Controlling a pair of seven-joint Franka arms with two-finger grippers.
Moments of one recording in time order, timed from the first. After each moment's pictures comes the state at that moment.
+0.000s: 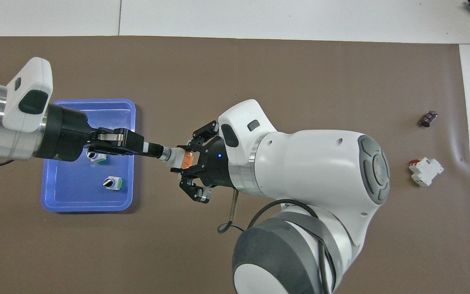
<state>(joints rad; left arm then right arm) -0.06 -0.09 -0.14 -1.77 -0.81 1.68 0.07 0.41 0.07 0.24 -1.78 0.71 2.33 -1.03</state>
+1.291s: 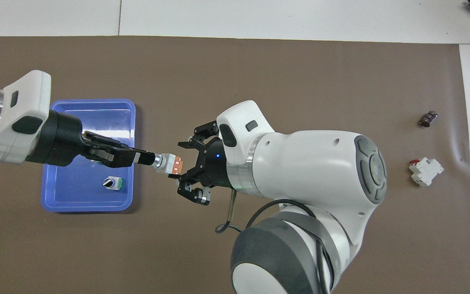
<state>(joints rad) -0.06 -0.10 -0.13 -1.76 -0.74 1.63 0.34 0.41 0.07 0.24 -1.78 0.71 2.34 -1.01</state>
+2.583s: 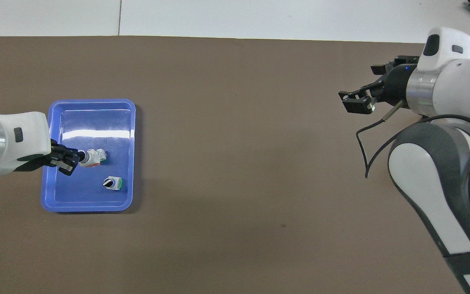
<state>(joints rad) -0.02 -0.19 -0.10 -2.02 -0.14 1.90 0.53 -0.04 0.06 0.18 -1.81 0.14 2.31 -0.55</state>
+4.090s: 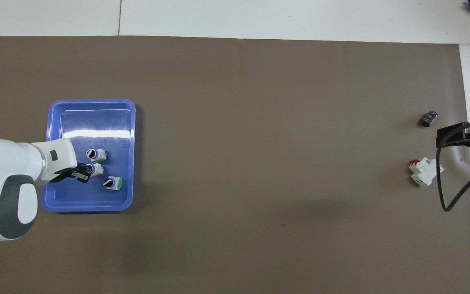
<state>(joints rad) 0.01 -0.09 -0.05 -2.34 -0.10 2.31 0.54 0.07 -0.07 -0.08 -1.64 -0.10 1.56 0.07</state>
